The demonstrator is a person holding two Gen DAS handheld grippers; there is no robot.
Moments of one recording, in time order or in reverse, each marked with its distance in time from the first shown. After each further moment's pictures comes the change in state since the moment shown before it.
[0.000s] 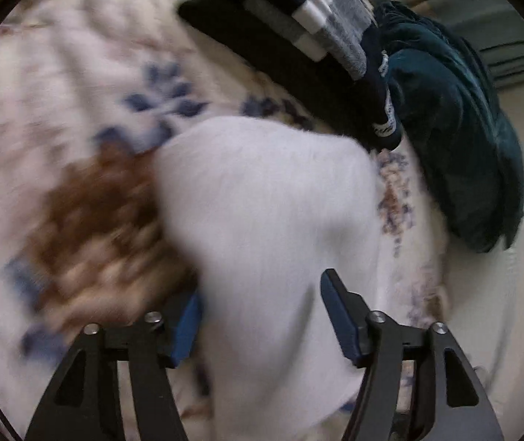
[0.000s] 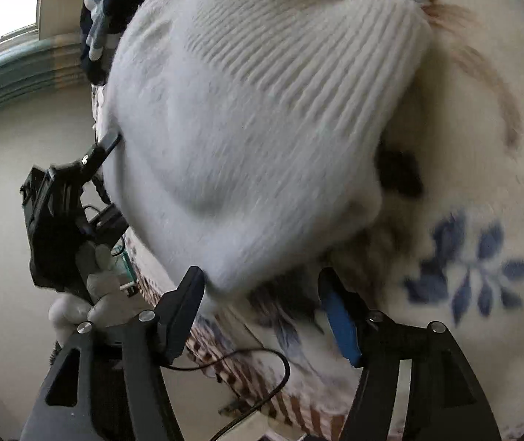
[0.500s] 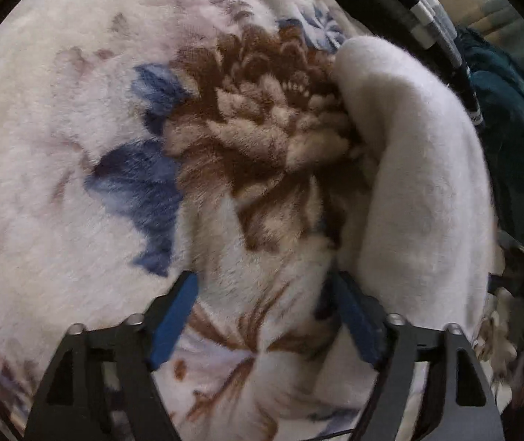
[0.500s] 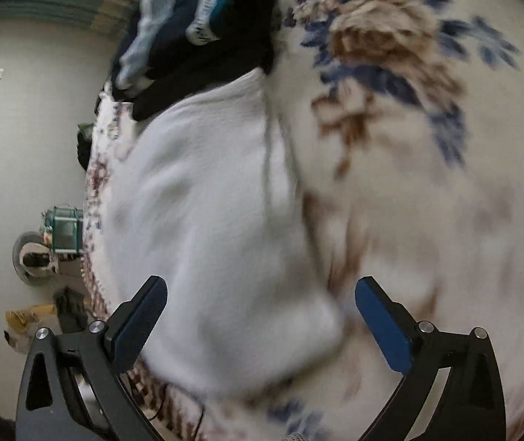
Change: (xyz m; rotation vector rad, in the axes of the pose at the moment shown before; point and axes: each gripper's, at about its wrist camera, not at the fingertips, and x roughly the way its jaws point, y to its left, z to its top) left arm 0.018 0.066 -0.097 -0.195 -0.080 0.171; right arm -0.060 0.037 0.138 -0.404 -0.054 -0.199
